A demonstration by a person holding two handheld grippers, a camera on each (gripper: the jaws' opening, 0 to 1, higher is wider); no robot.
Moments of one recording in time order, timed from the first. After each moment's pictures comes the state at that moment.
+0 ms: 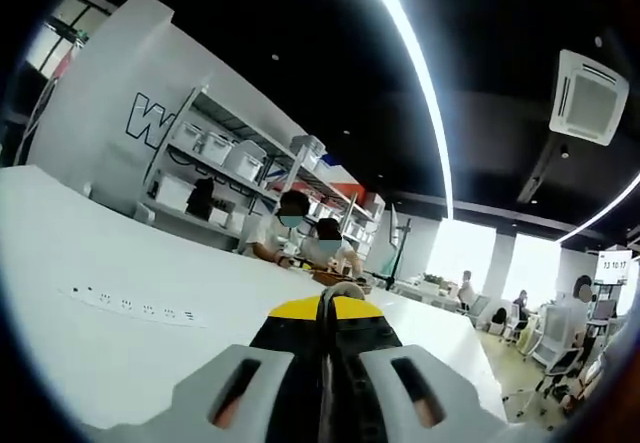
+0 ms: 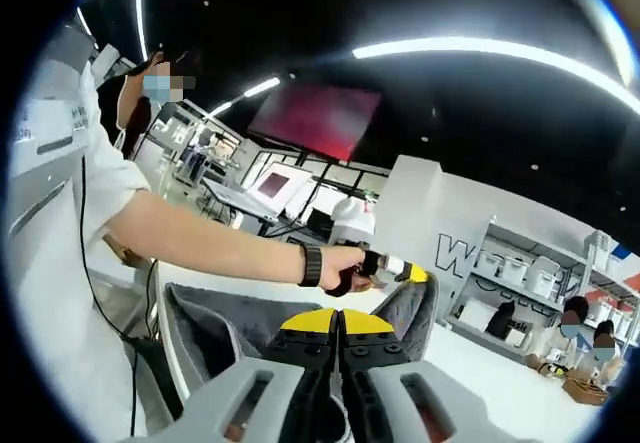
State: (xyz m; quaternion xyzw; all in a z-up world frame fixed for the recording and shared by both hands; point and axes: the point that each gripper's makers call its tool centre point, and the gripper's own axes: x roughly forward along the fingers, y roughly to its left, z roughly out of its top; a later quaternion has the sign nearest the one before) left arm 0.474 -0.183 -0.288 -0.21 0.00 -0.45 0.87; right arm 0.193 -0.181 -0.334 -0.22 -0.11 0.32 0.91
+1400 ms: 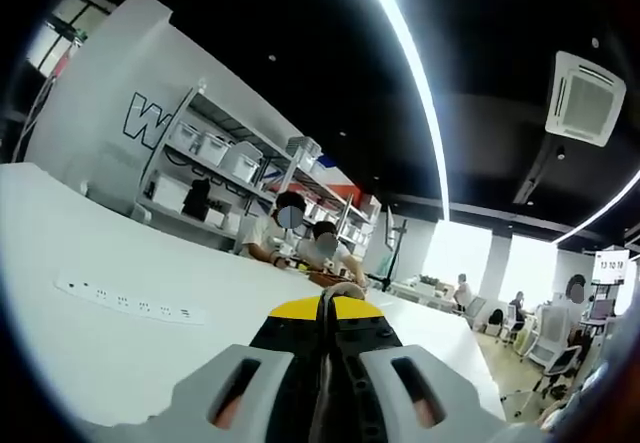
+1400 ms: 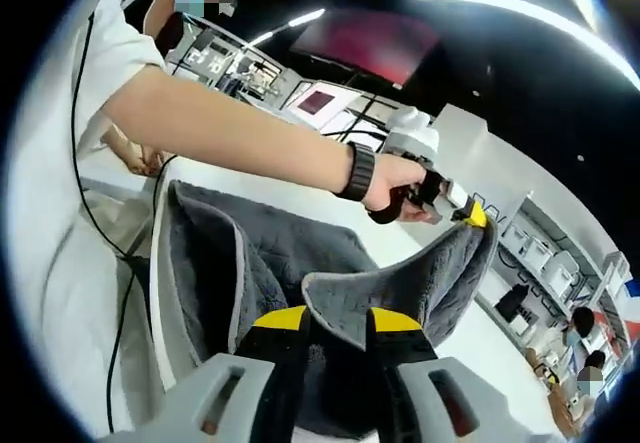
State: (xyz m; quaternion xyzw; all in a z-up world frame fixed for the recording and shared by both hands) left arm 0.471 -0.183 -0.295 -0.22 0.00 -0.45 0.86; right arm 0.239 -0.163 -0.427 -0.34 0.02 0.34 0.88
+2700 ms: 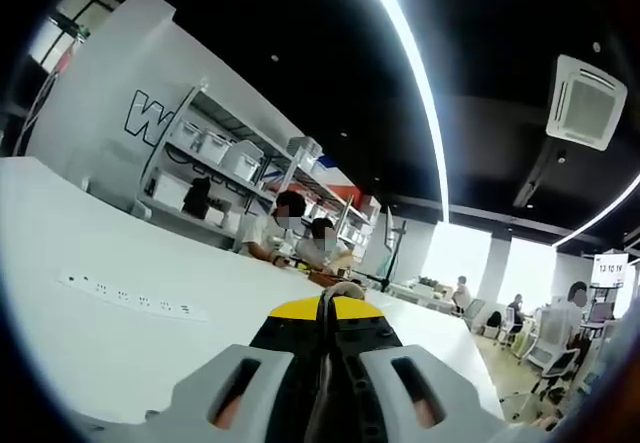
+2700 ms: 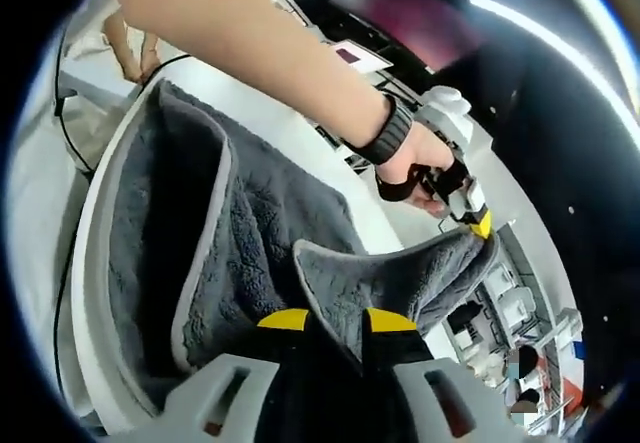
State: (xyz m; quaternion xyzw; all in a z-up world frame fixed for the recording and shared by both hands) left arm 0.469 -0.182 -0.301 -0.22 0.00 -0.45 0.86; right arm 0.271 -0.162 -0.455 -0.49 0.01 0.25 0.84
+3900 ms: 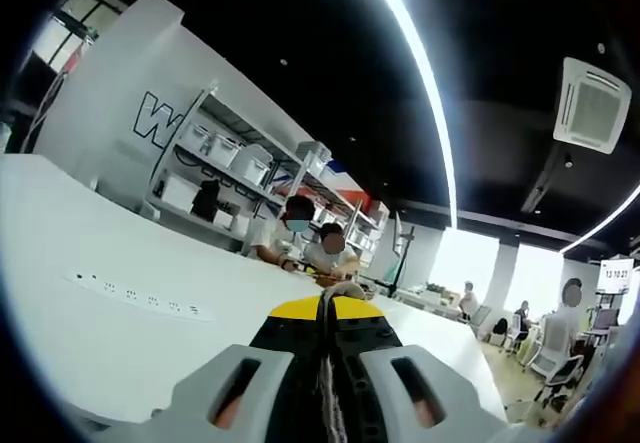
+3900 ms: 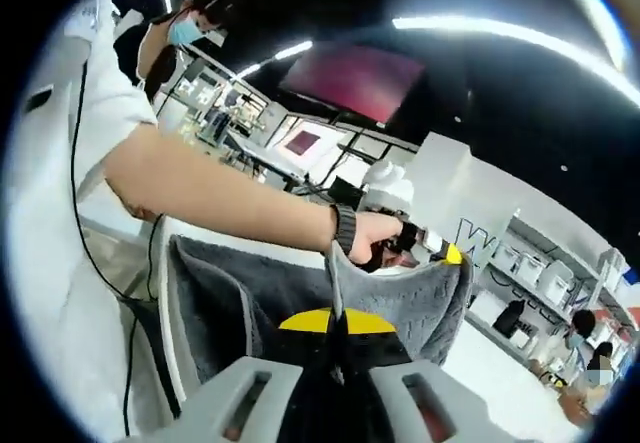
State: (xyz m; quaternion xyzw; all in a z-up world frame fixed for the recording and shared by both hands) left arm 0.479 -0.170 -0.302 -0.24 0.00 -0.43 0.87; right arm 0.211 -0.149 -0.377 -0.26 -0.07 0.35 0.90
